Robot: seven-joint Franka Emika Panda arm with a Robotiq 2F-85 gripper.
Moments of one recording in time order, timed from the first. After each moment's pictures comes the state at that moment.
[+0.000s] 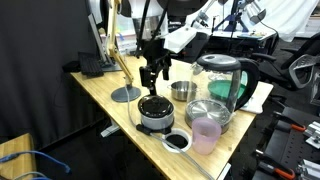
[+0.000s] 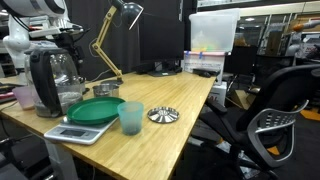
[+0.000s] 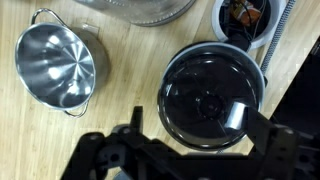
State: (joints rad) arm 0.35 0.27 0.19 -2.04 -0.22 2.24 0.31
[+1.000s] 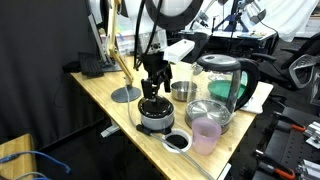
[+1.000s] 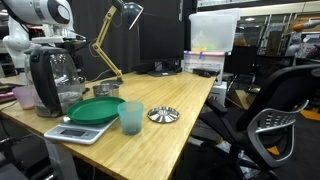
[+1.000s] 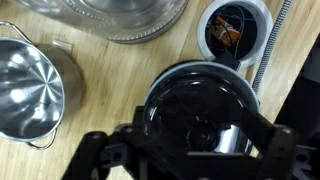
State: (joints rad) arm 0.34 0.35 0.20 -2.02 -0.12 2.22 0.23
